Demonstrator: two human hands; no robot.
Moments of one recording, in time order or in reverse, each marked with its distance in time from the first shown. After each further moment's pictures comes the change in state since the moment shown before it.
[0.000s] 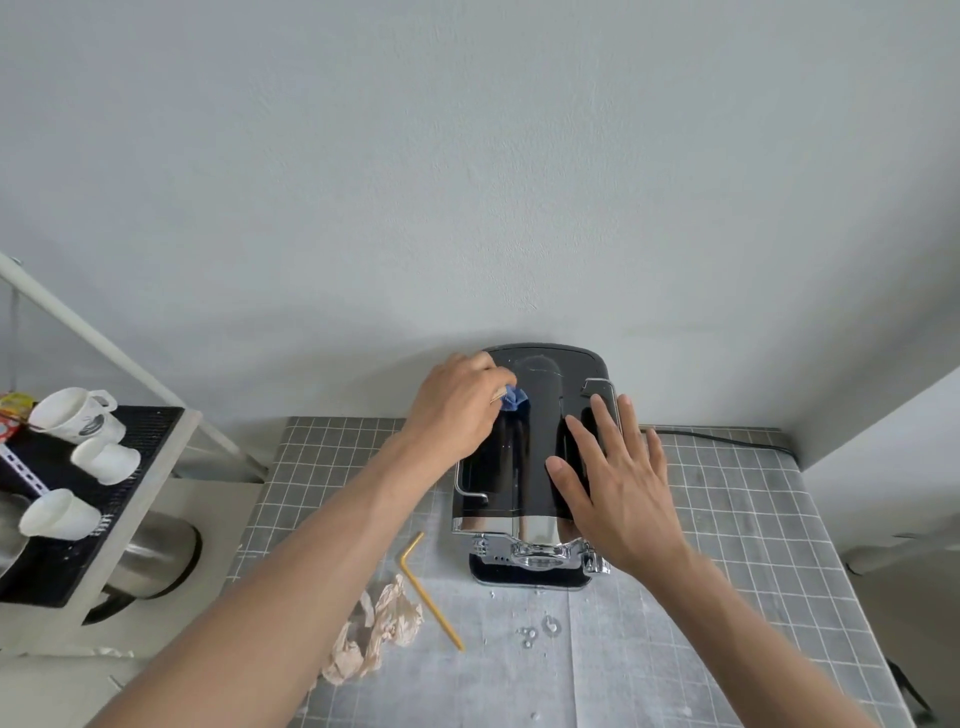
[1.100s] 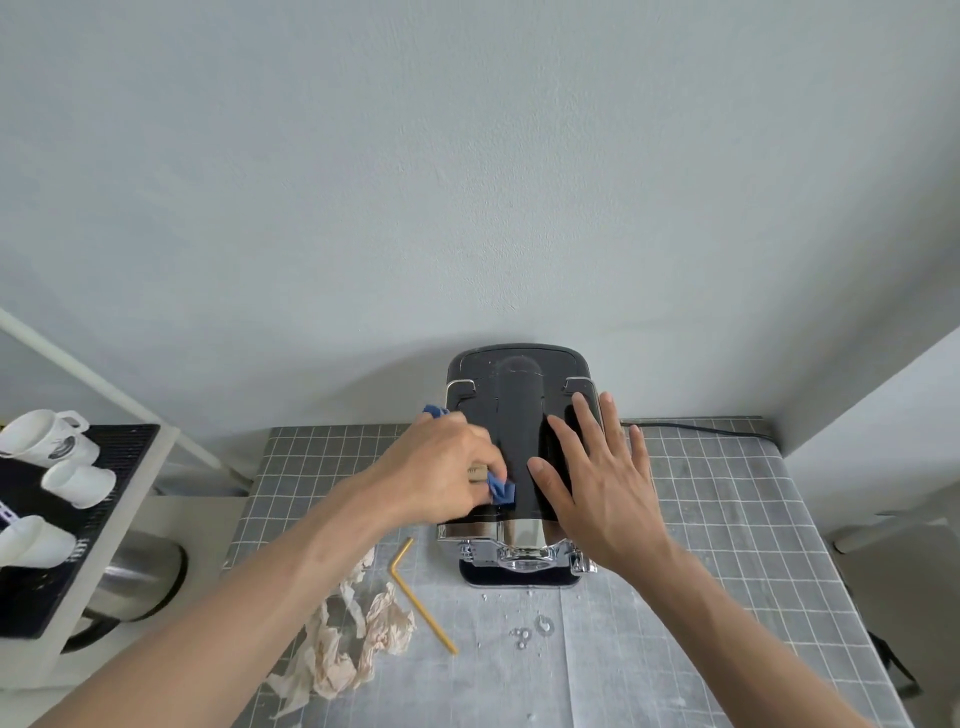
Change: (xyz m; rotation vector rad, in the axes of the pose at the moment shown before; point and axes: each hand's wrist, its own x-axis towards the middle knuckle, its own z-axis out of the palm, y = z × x) left_hand -0.044 0.007 -0.014 -0.098 -0.334 0.154; right_hand 0.001 -0.003 -0.002 0.005 -0.035 0.010
